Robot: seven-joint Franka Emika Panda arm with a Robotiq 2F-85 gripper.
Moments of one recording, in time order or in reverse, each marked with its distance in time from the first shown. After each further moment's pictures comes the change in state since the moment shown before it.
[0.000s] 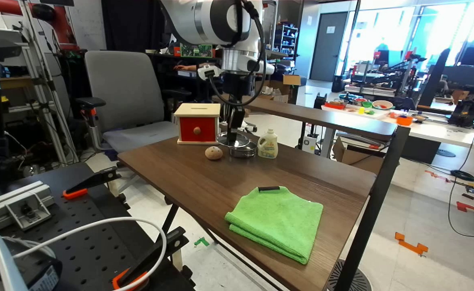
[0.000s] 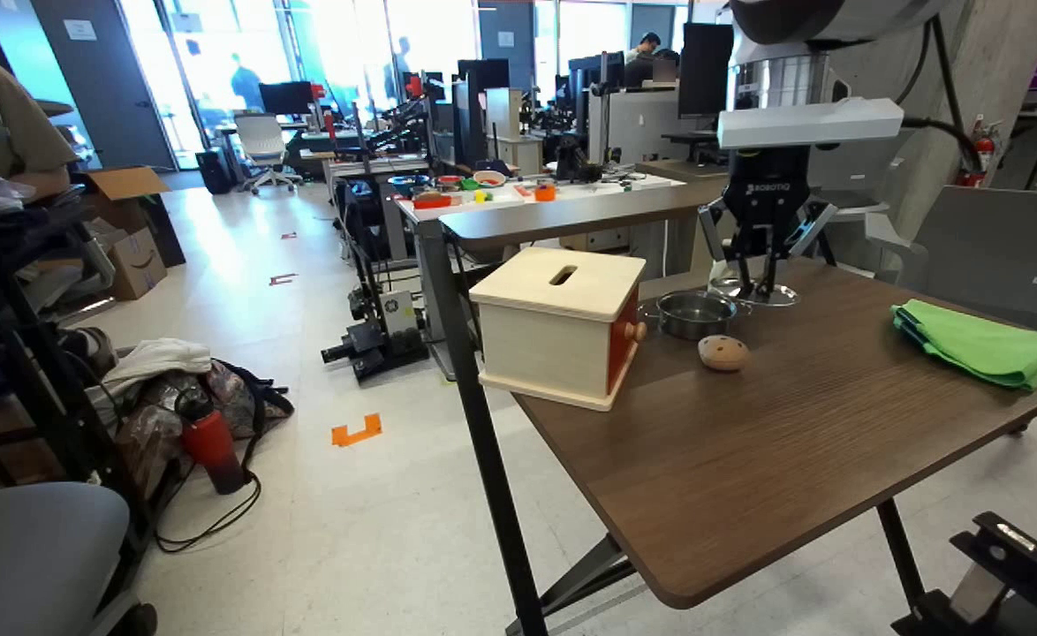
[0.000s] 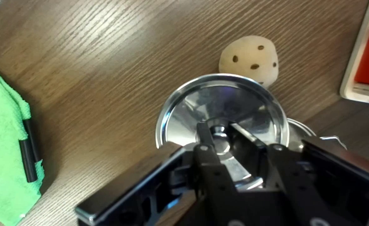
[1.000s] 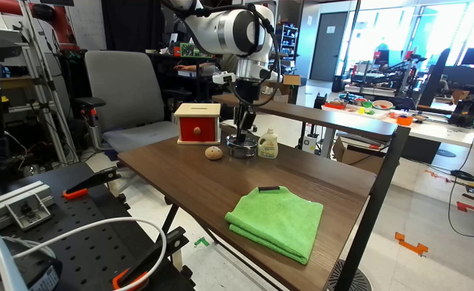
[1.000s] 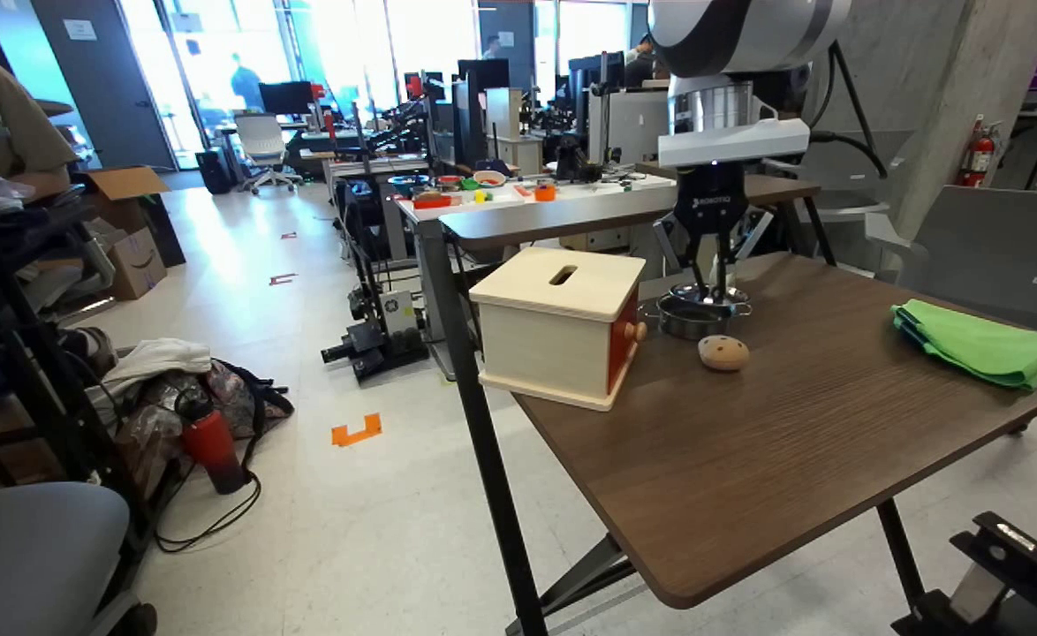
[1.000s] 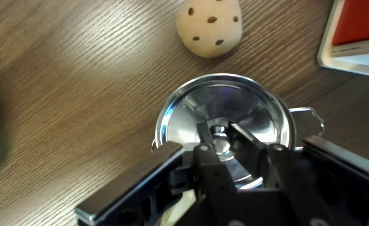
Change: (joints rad) arm 0.002 0.280 0.001 0.456 -0.001 -0.252 0.000
